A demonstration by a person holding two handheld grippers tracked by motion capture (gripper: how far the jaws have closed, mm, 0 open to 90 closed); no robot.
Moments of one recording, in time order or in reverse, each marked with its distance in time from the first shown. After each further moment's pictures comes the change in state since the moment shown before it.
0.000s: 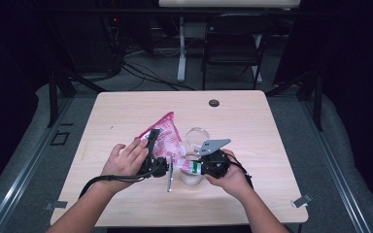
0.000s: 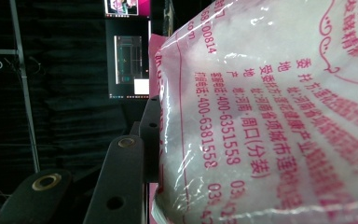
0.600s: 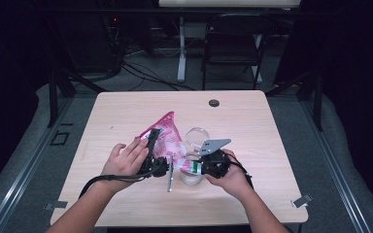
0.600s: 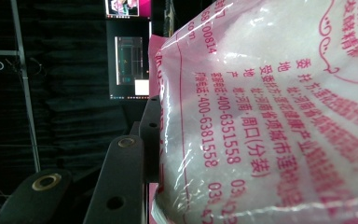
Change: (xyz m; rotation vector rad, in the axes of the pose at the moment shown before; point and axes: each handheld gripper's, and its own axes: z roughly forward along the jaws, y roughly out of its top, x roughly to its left) left arm 0.001 0.001 0.000 -0.001 0.002 0.002; right arm 0.000 0.000 0.000 0.001 -0.003 0.002
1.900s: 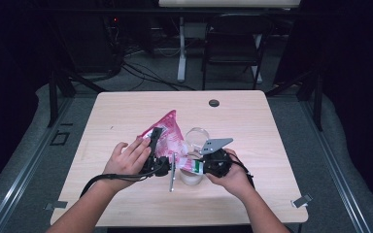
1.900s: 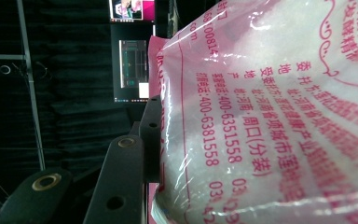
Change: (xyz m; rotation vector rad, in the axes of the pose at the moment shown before) left arm 0.003 0.006 0.001 -0.017 0.017 0.006; right arm -0.004 -0.002 -0.003 -0.006 -0.001 0.009
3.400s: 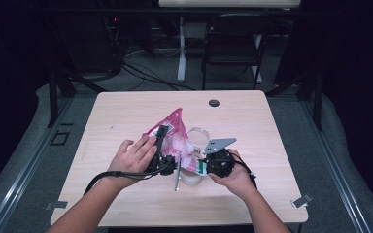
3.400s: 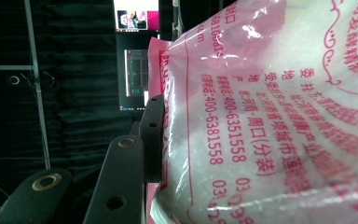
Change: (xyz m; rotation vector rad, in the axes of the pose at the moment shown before) left arm 0.006 0.013 0.002 -0.028 0.016 0.019; right arm -0.006 -0.007 -0.003 0.010 -0.001 0.023
